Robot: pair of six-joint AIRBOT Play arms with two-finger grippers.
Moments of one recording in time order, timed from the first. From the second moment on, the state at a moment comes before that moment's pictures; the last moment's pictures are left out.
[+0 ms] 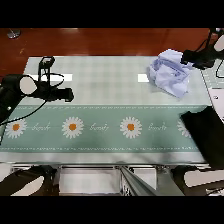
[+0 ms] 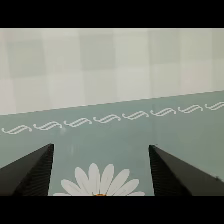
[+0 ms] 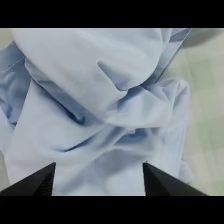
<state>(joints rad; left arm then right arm) -0.21 -1.14 0.97 1.46 -0.98 -1.65 -0.14 -1.64 1.65 -1.53 1.02 1.75</state>
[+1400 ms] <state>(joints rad) -0.16 -1.01 0.90 1.45 -1.08 -1.63 -0.19 -1.53 1.98 -1.27 1.16 1.47</state>
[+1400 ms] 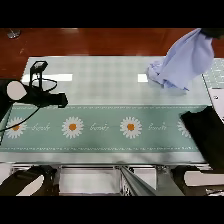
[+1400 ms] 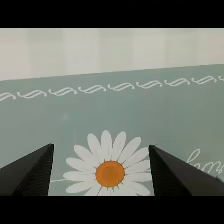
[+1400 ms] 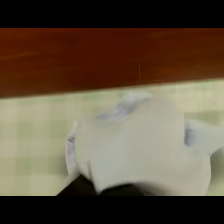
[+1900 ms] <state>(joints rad) -0.20 -0.80 0.73 1.24 -1.03 -1.63 0.06 -1.19 1.98 -1.09 1.12 1.35</state>
